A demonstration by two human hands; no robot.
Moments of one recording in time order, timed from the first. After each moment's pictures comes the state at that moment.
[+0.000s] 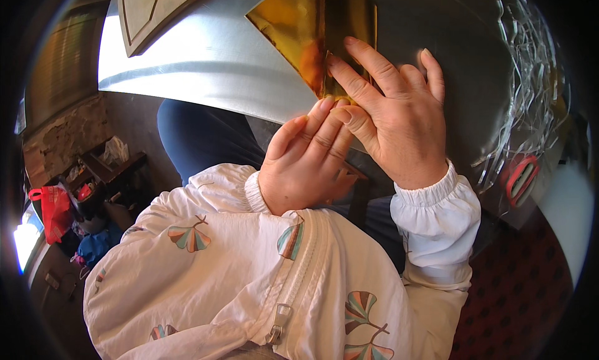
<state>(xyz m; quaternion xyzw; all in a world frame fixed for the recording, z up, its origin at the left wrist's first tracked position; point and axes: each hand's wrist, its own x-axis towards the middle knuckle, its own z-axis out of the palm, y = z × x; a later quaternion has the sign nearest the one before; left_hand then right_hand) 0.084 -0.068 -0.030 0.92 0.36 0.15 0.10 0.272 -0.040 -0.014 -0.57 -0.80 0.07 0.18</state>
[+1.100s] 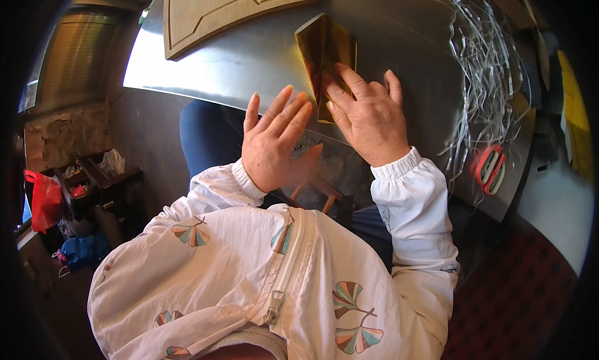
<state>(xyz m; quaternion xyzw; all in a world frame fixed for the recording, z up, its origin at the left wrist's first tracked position) 0.050 -0.045 -0.018 0.89 0.40 0.17 0.10 0.262 -0.043 -0.019 -0.58 -0.79 0.00 0.18</state>
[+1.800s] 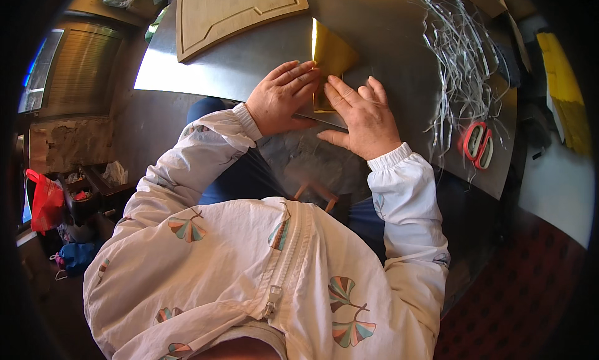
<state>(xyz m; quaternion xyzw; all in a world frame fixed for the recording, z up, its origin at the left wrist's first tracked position) 0.055 0.025 -0.022 0.97 0.18 0.14 0.01 0.270 -0.076 -0.017 -0.55 -0.82 0.00 0.18</state>
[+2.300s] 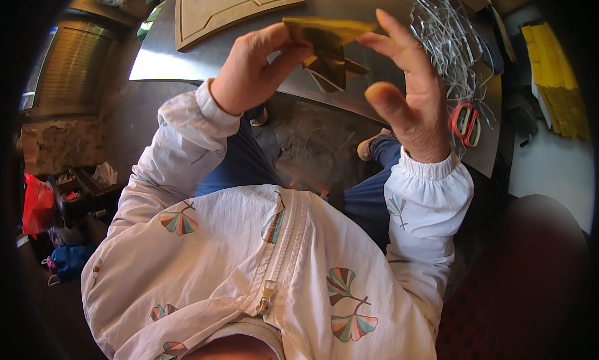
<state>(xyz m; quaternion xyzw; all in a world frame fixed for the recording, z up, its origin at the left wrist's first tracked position) 0.056 0.016 0.060 0.85 0.19 0.33 0.36 0.281 -0.102 0.088 -0.47 -0.68 0.19 0.53</state>
